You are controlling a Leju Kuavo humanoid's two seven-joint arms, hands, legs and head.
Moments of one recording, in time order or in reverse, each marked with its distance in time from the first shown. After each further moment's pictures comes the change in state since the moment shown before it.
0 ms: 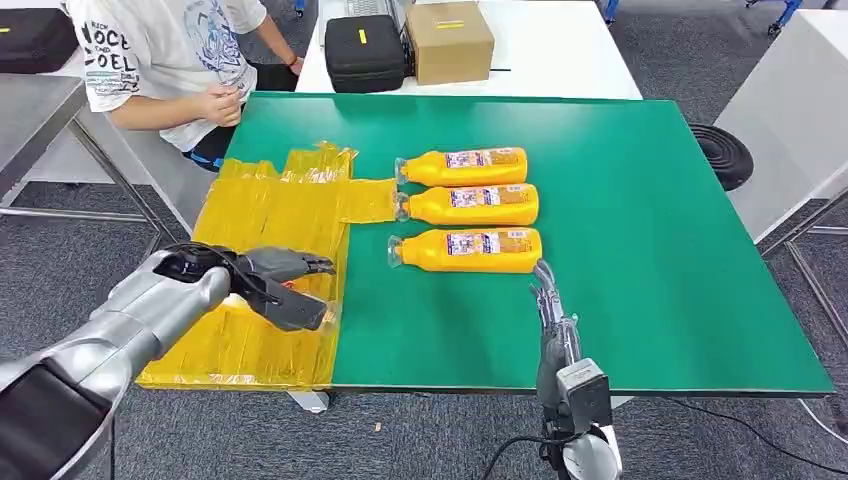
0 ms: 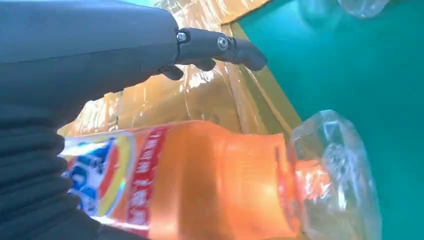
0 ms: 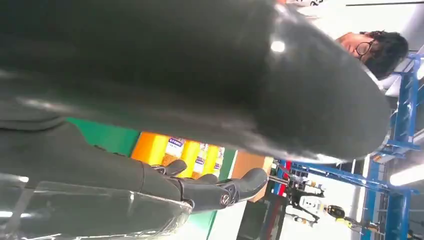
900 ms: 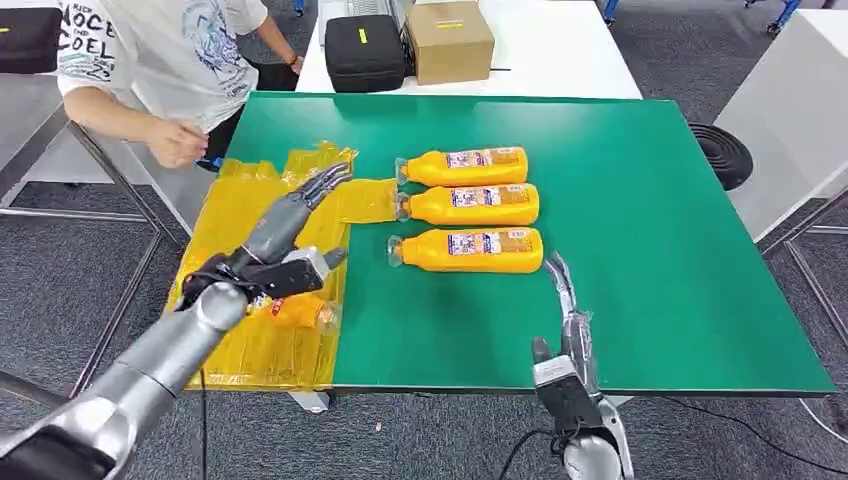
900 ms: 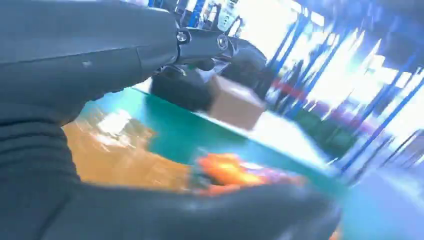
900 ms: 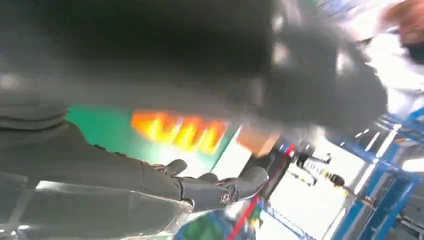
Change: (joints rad) left arm 0.331 -0.049 0.370 -0.486 0.448 0.512 -0.057; right arm 0.000 -0.007 -0.010 -0.095 0.321 -0.204 0.107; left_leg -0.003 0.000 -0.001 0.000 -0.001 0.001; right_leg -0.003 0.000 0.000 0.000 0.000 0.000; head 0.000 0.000
